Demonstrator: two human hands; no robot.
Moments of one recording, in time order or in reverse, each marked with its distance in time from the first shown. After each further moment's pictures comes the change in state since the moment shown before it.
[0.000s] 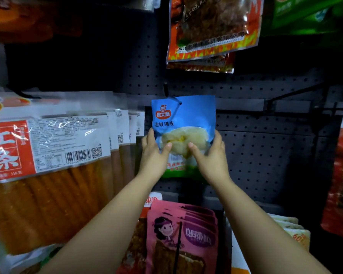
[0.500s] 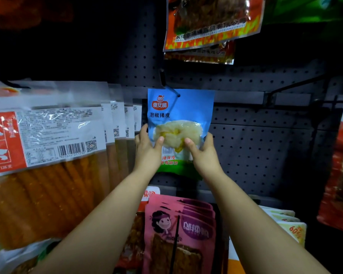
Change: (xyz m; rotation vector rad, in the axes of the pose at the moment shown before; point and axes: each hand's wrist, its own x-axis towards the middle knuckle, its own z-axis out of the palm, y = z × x) left_hand -0.001 -0.007 0.001 -0.085 0.061 -0.098; right_hand 0.002 0.010 0.014 0.290 -0.154 0.109
